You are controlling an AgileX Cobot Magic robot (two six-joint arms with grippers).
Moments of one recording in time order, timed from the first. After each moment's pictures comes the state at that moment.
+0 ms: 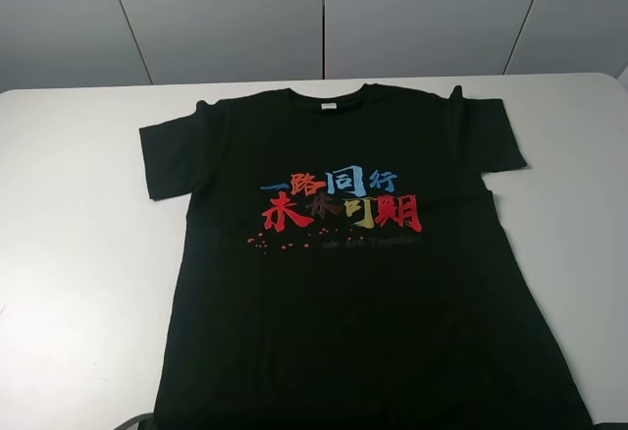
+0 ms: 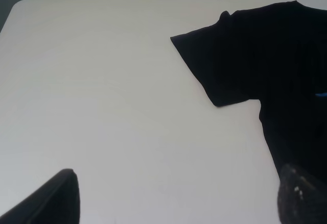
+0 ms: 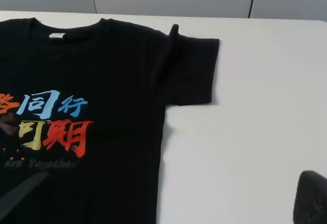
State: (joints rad) left arm -0.08 0.00 -0.51 -0.09 1.08 0.03; right arm 0.05 0.00 -0.50 0.04 1.08 -0.04
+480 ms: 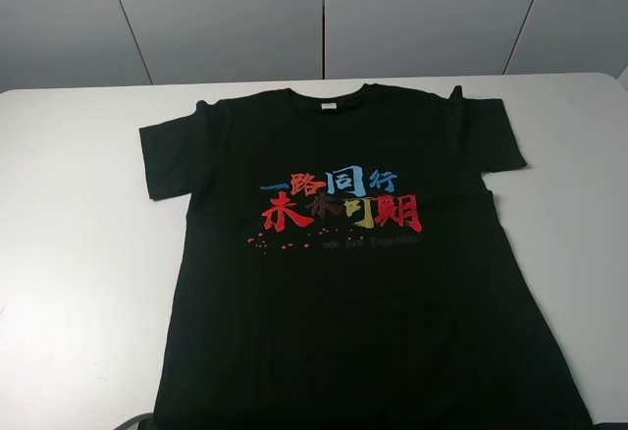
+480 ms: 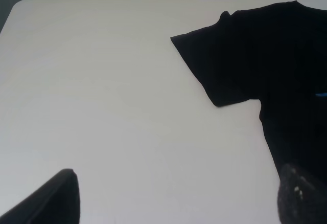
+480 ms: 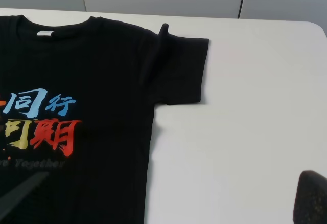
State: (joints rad) left arm -0.08 0.00 -0.51 -0.09 1.08 0.03; right arm 0.05 0.00 -0.50 0.01 1.08 -0.04
